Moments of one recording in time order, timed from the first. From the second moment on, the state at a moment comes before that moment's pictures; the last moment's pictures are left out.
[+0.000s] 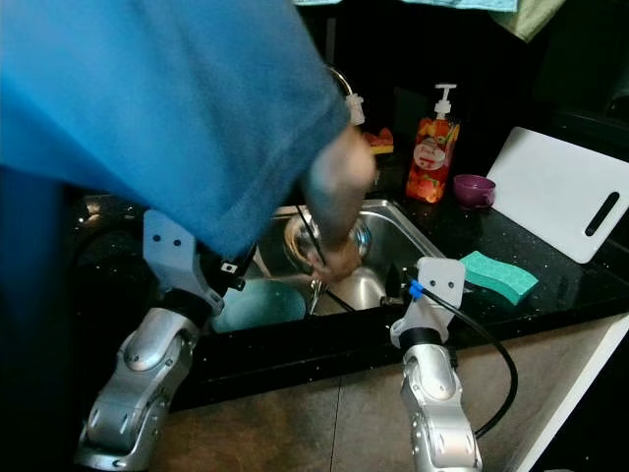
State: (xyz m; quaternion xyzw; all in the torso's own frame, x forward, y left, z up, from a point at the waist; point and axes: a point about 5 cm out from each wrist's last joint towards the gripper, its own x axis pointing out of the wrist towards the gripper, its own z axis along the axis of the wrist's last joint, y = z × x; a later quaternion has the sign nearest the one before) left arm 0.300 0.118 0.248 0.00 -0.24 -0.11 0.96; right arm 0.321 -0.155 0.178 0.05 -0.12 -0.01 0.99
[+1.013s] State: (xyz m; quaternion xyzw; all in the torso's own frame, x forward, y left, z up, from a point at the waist) left arm 0.298 0.112 0.262 0.00 -0.25 -0.12 0.96; right arm 0.329 -0.151 0.198 0.05 -0.15 0.00 0.99
